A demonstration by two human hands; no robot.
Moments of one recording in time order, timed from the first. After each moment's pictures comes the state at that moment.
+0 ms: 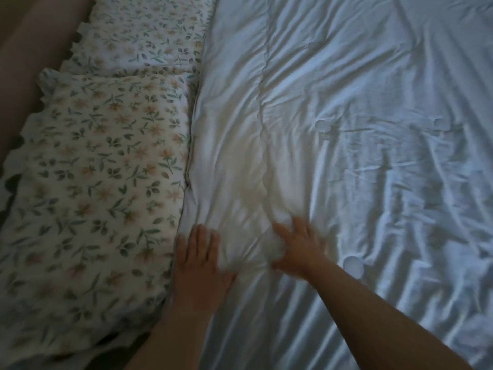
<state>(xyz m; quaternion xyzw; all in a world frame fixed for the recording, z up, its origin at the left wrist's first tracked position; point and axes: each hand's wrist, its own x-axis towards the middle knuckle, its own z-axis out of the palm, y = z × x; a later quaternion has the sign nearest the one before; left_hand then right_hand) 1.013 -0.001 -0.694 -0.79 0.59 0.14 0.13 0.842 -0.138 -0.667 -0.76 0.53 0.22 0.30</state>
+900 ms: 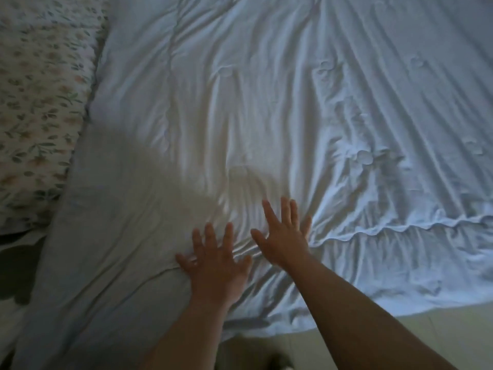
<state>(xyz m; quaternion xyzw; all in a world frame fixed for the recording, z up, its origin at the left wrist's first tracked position) 0.698 0.085 -0.669 -0.83 0.49 0.26 0.06 0.584 -0.010 -0.670 -0.77 0.59 0.12 0.22</state>
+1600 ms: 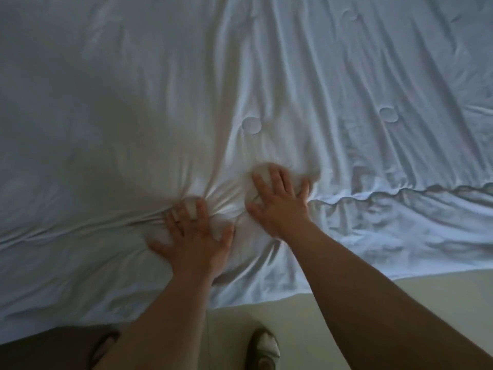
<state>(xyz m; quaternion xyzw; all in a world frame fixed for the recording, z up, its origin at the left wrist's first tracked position) 0.422 -0.011 -0.715 -0.88 0.41 0.23 0.05 0.285 -0.128 -0.713 -0.83 0.53 0.13 0.15</state>
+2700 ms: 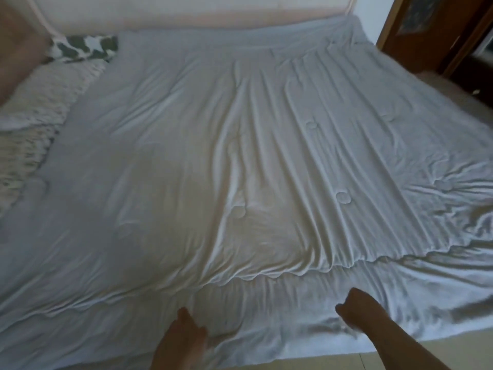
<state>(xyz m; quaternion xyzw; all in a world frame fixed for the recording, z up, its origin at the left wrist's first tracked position) 0.400 0.020 -0.598 -0.87 0.30 0.39 0.00 0.096 -0.126 -0.615 -0.59 0.71 0.22 0.32</state>
